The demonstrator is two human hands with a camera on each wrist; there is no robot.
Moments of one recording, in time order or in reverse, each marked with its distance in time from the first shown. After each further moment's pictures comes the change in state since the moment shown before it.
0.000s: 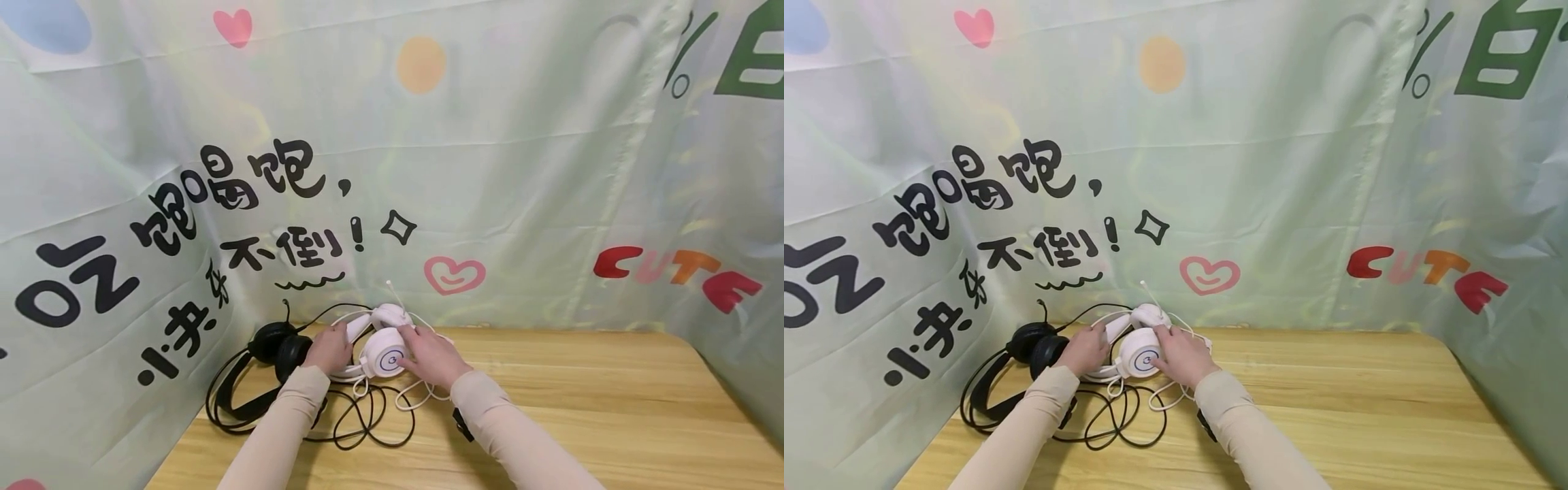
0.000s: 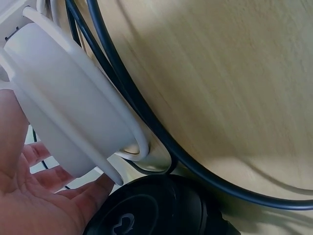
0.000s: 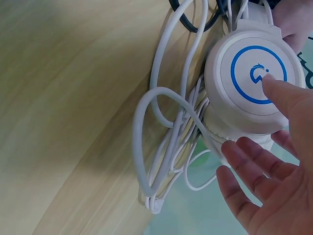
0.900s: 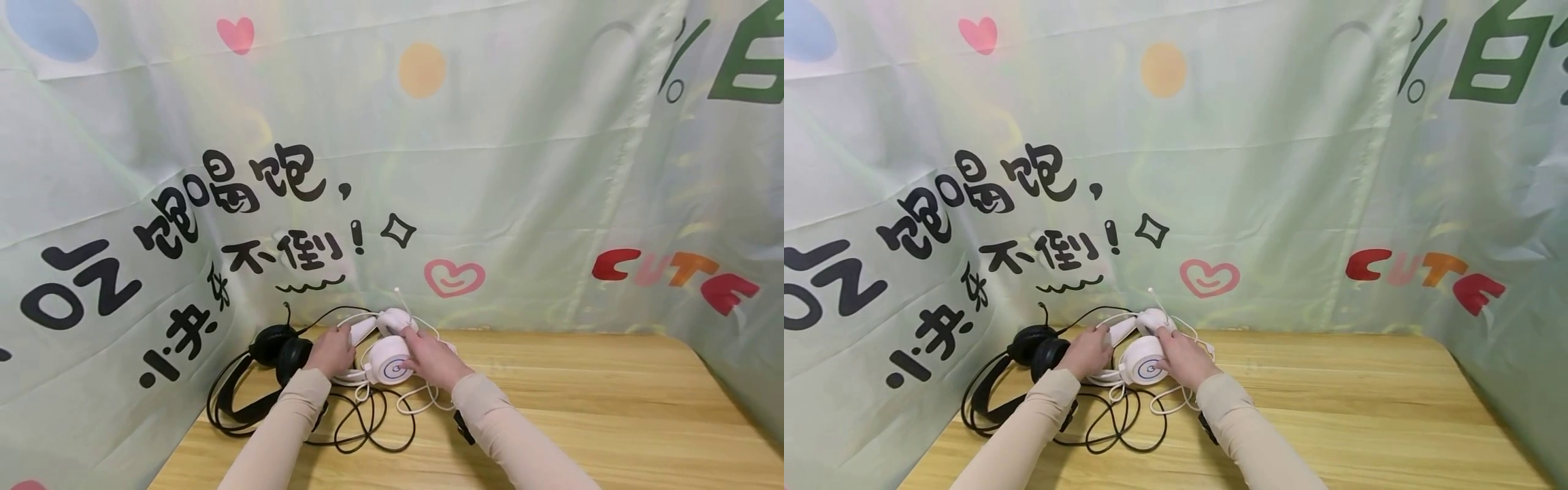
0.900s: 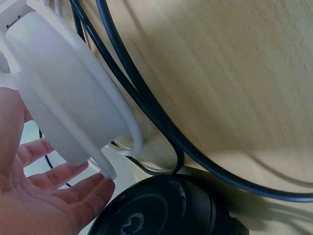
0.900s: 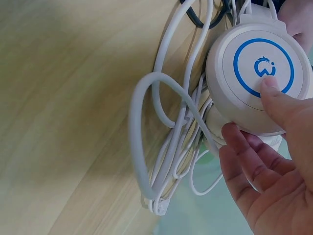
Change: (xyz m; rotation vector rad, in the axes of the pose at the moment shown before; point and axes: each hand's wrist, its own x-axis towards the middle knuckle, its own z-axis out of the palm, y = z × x) left_hand -0.001 0.006 0.001 -0.016 -0.003 -0.005; right_hand 0.000 0.008 0.003 0.110 0.002 -0.037
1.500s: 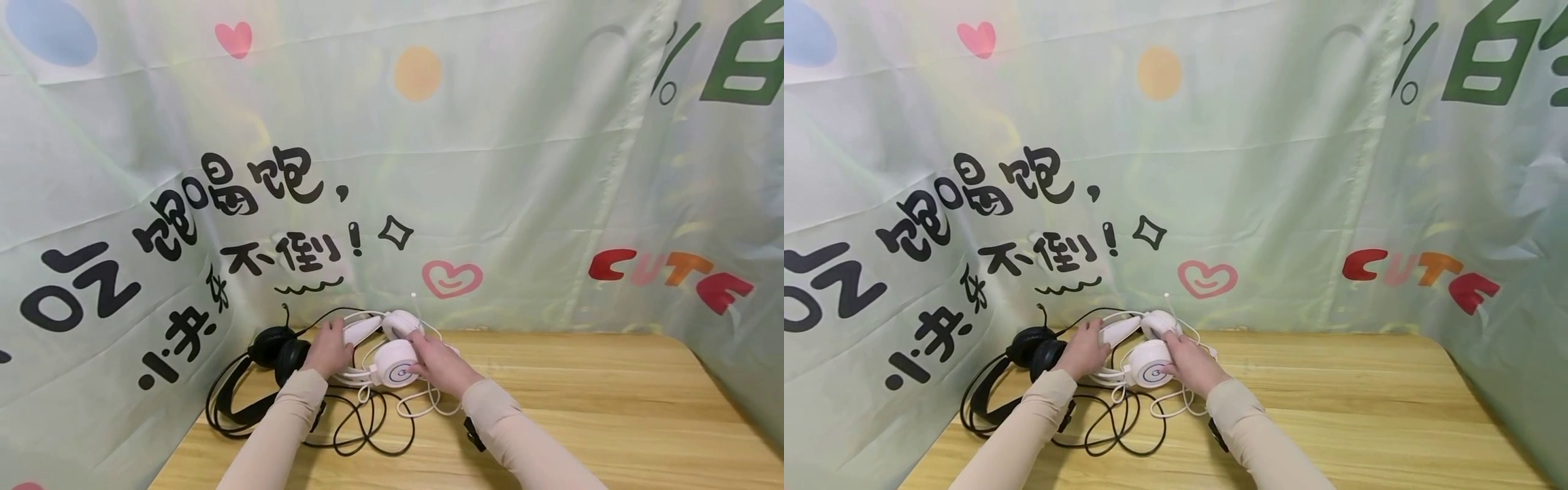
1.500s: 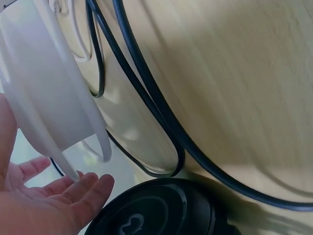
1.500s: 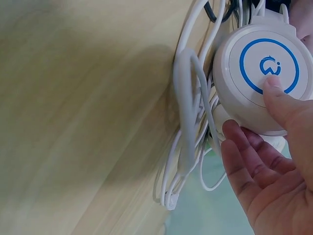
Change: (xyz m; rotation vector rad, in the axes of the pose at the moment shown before) left_hand -0.003 0.002 -0.010 -0.129 0.059 -0.049; right_hand -0.015 0.010 -0.005 0.046 0.007 -0.008
